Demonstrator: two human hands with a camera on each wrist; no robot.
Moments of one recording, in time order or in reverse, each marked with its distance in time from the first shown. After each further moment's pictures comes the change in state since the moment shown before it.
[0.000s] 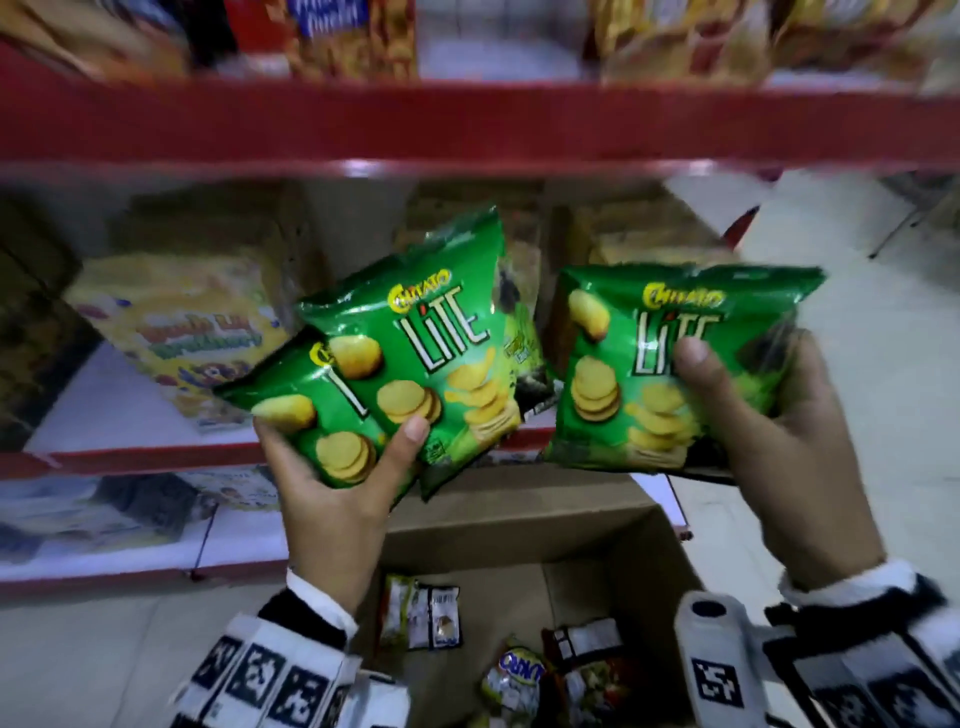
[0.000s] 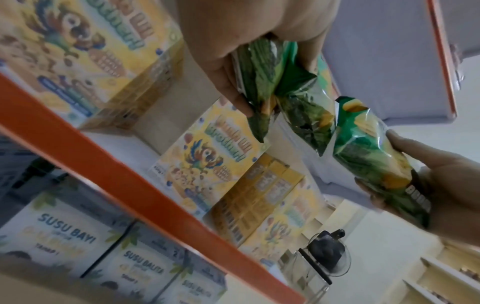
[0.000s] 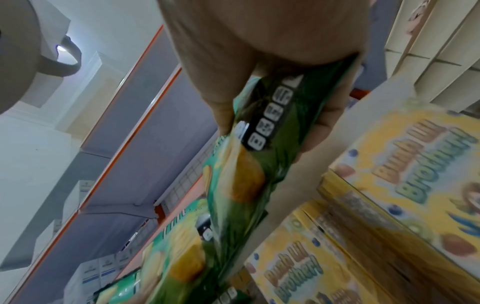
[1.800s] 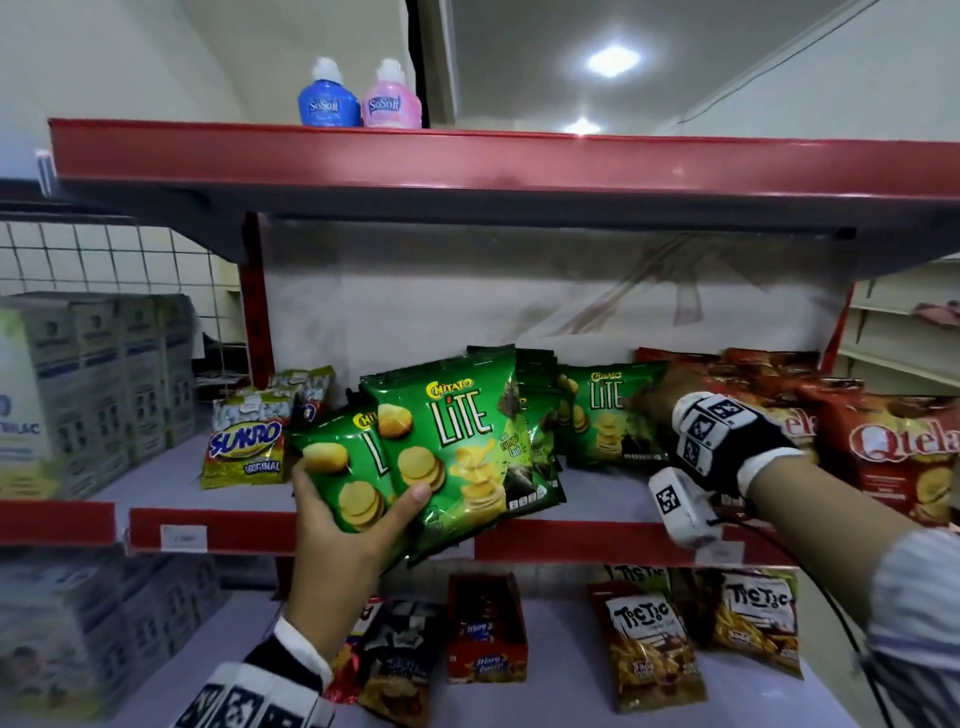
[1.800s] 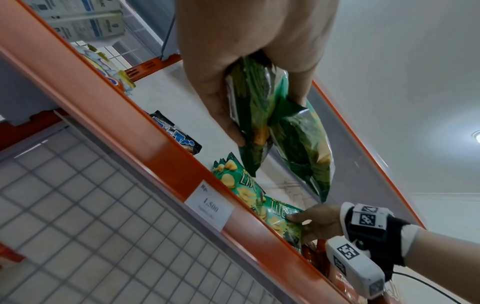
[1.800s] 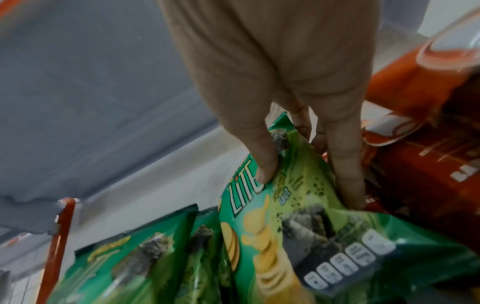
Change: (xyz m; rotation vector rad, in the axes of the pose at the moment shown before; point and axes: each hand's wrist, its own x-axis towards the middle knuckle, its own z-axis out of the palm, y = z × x) left_hand 0.280 0.492 0.032 0.013 -0.039 0.269; right_hand 0.344 -0.523 0.100 -0.984 -0.111 0.048
